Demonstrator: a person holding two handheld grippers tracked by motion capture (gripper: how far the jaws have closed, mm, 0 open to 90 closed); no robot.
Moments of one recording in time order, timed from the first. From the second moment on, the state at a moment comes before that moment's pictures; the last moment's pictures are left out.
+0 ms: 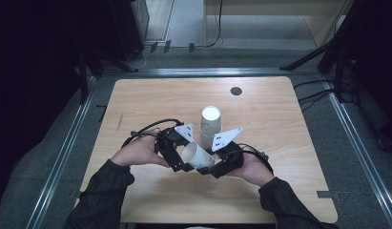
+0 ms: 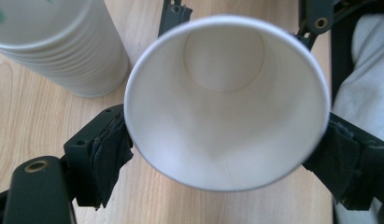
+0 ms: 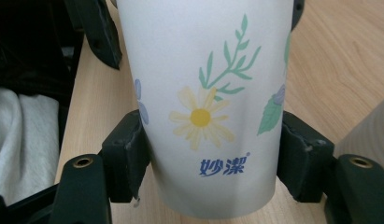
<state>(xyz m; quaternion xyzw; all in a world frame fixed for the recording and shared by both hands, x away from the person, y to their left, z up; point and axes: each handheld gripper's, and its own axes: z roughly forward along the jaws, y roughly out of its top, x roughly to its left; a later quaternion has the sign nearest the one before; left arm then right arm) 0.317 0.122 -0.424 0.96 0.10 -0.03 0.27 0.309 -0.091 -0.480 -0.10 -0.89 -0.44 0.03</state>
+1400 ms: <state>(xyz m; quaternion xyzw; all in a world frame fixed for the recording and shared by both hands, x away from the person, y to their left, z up) 0.313 0.146 -0.442 0.87 0.18 -0.07 0.45 0.316 -0.095 -0.474 -0.11 -0.87 -0.48 0.06</state>
